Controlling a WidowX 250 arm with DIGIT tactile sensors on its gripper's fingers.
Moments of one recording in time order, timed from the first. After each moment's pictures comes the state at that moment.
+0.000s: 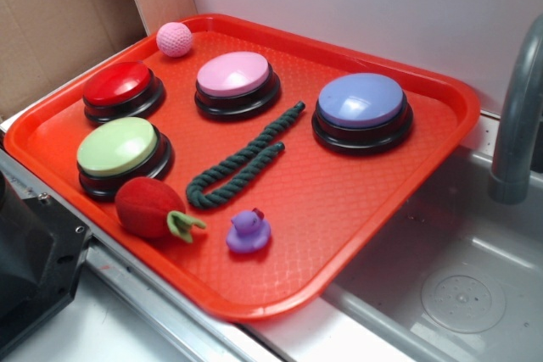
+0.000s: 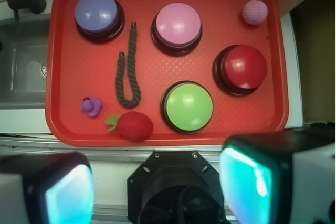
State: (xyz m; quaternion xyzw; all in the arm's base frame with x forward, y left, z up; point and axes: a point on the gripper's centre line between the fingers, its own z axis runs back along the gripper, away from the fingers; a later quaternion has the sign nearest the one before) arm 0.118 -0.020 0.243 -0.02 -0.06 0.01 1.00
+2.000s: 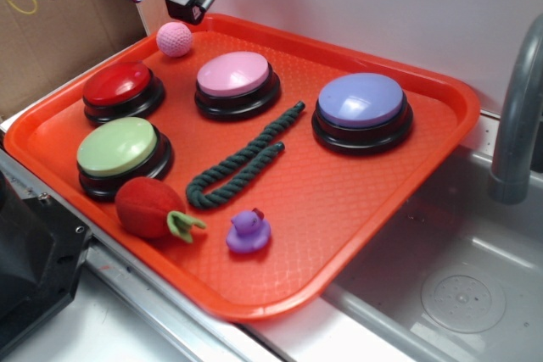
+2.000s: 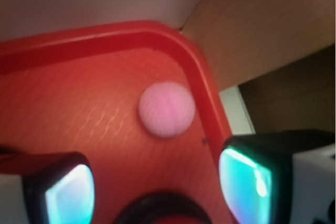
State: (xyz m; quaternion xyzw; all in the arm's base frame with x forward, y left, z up) arm 0.289 0.132 0.088 0.14 -0.10 0.15 0.97
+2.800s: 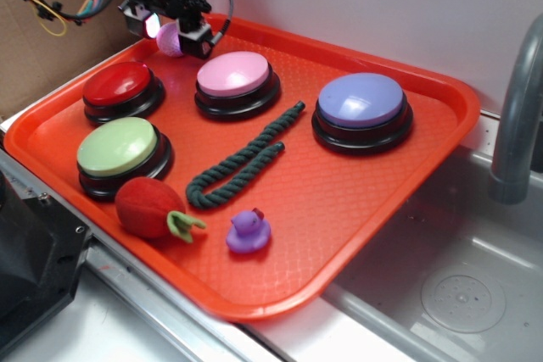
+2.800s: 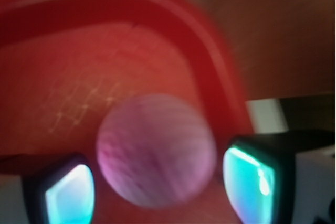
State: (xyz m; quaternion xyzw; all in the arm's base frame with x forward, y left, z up) arm 0.303 0.154 0.027 0.11 -0.03 0.14 0.98
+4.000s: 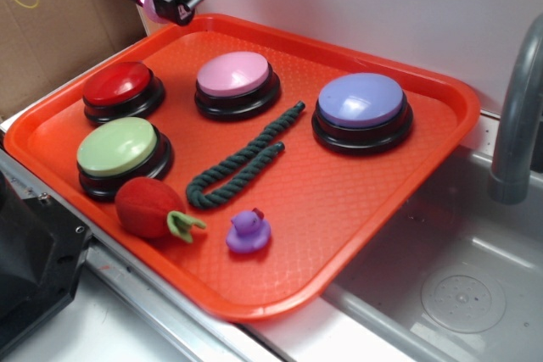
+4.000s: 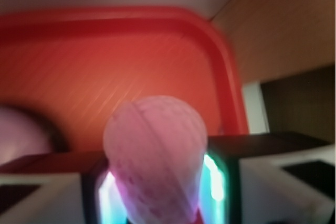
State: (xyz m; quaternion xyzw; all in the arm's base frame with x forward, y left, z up) arm 0.268 0.080 0.116 0.10 -0.04 0.04 0.99
